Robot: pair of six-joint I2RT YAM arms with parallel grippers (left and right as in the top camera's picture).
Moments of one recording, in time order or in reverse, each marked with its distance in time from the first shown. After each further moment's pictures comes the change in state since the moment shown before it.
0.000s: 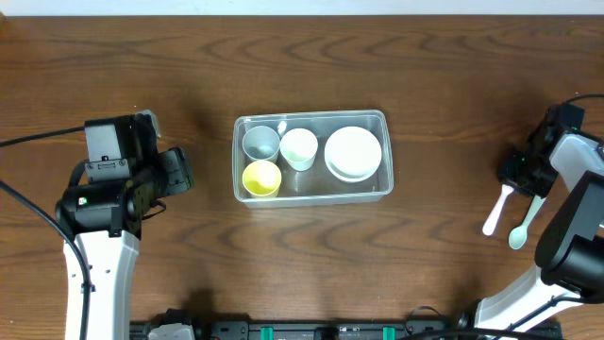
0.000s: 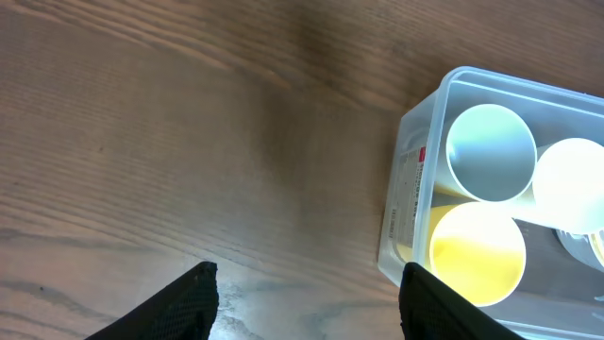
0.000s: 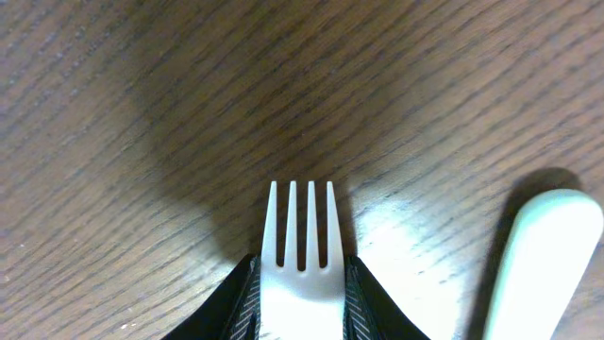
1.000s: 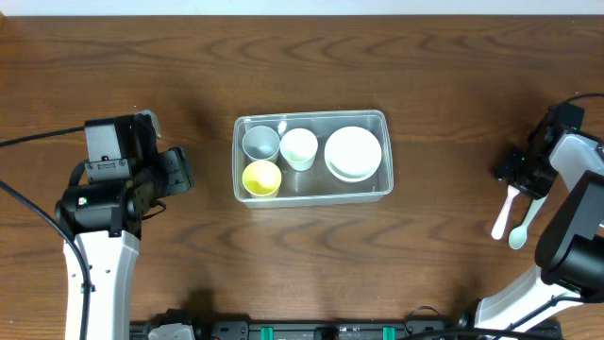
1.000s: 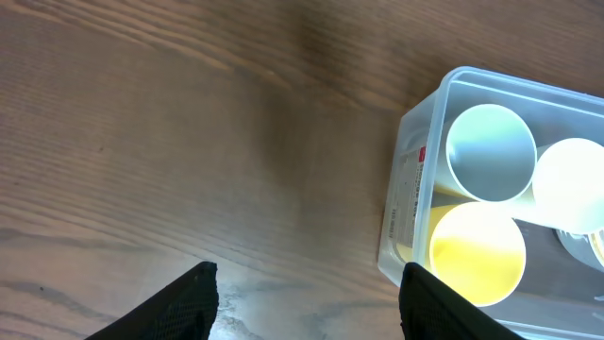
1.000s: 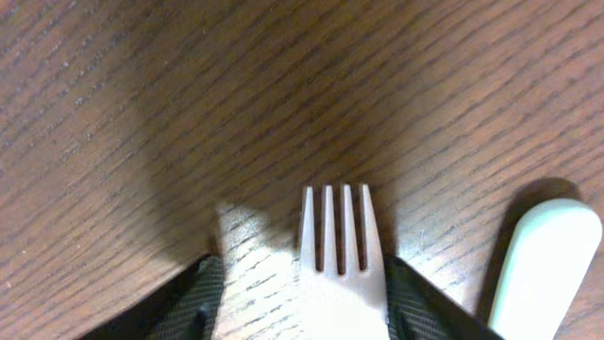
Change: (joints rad) left arm 0.000 0.000 0.000 0.000 0.000 0.000; right arm 0.000 0.004 0.000 0.006 0.028 -0.008
